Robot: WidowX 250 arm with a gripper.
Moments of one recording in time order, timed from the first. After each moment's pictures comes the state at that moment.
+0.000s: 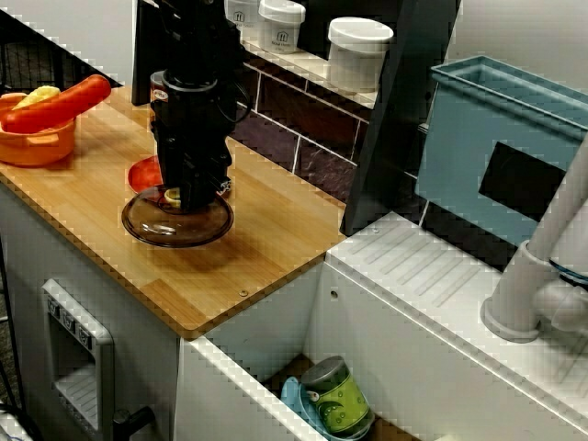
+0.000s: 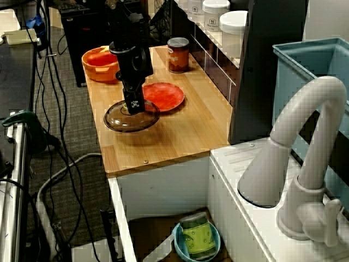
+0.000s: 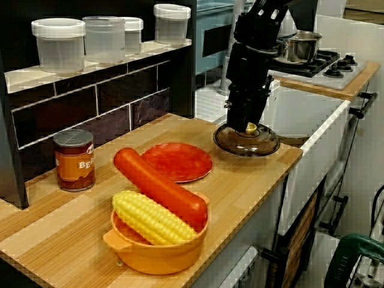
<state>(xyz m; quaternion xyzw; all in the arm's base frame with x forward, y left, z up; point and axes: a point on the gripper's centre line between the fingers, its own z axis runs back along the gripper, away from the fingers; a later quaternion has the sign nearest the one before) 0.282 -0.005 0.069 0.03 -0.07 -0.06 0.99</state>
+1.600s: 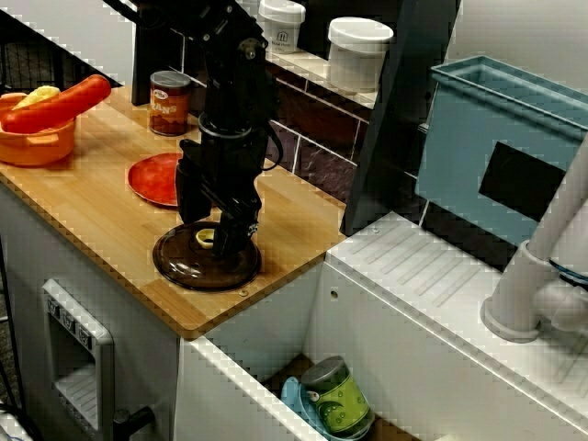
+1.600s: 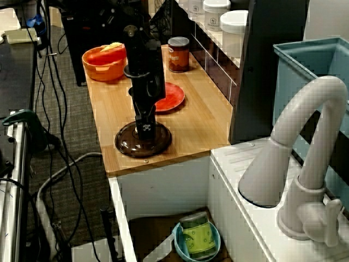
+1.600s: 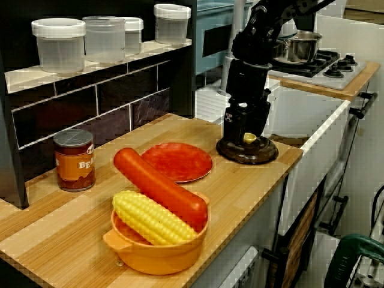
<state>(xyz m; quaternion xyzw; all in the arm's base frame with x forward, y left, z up) 0.290 -0.026 0.044 0.03 -0.04 -0.06 1.00</state>
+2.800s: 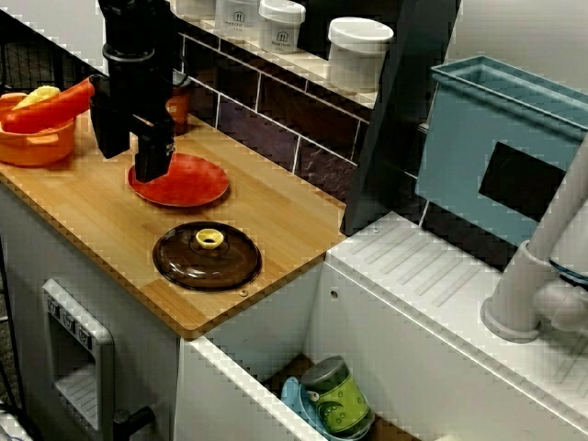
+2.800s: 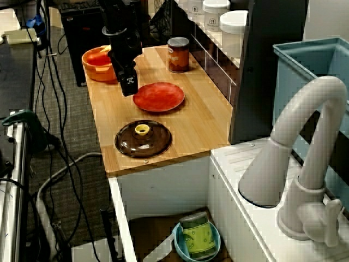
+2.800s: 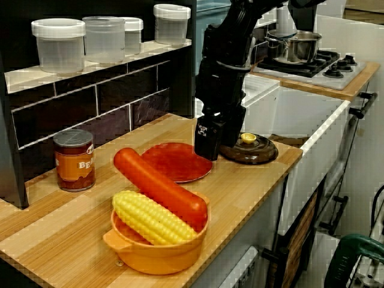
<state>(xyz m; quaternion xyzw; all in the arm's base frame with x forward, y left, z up) 0.281 0.072 0.065 0.03 -0.07 0.02 1.00</state>
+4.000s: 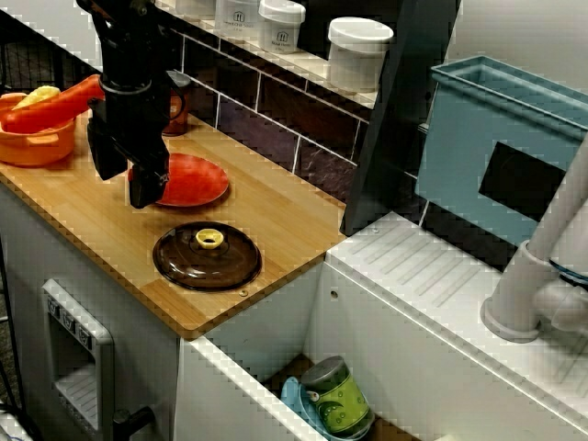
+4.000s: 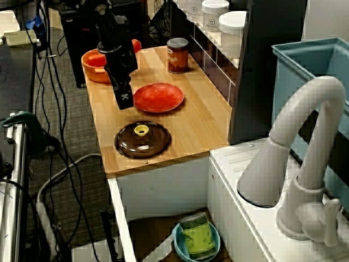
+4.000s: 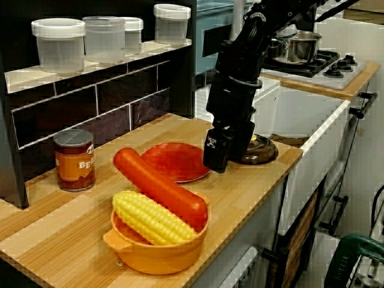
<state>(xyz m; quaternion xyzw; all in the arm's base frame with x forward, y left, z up) 0.271 0.064 0.046 0.06 -0.07 0.00 1.00</state>
